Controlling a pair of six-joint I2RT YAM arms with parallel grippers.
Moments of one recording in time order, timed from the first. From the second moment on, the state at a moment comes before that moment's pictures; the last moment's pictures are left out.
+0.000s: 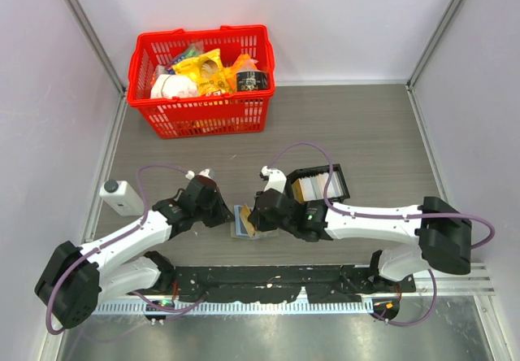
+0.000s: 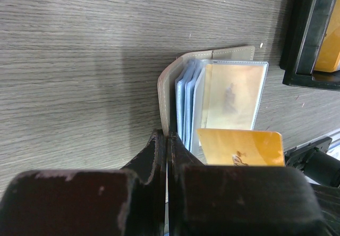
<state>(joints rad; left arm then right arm) -0.67 1.04 0.49 -0.32 0.06 -0.94 1.22 1.42 0.85 -0.16 0.30 0.92</state>
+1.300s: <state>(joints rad) -0.67 1.04 0.49 -0.32 0.05 -0.94 1.21 1.45 0.89 -0.22 0.33 0.89</state>
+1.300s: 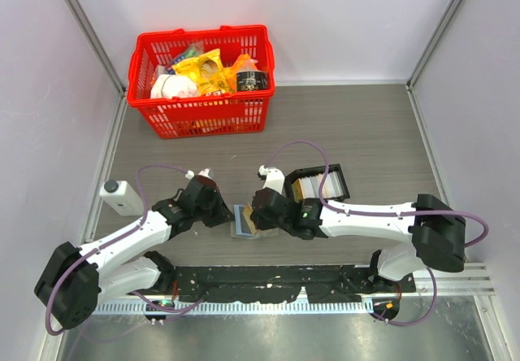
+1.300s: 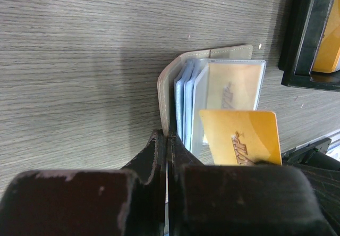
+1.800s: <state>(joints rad) -0.67 1.04 0.49 -0.32 0.05 -0.94 1.21 1.42 0.90 -0.29 0.38 0.87</state>
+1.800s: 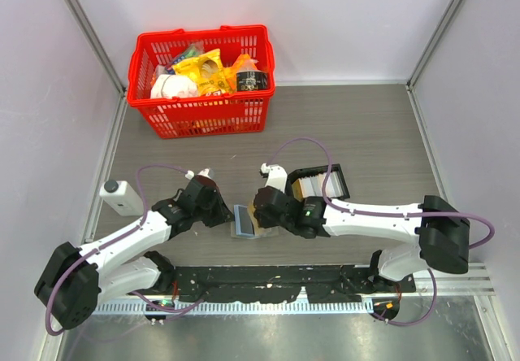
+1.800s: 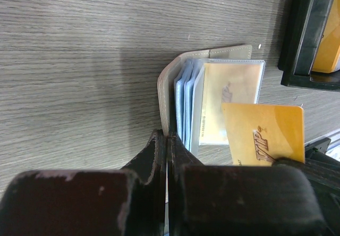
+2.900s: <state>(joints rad) -0.67 0.96 0.49 -0.33 0.07 -0.95 1.21 1.40 0.96 -0.26 0.40 0.85</state>
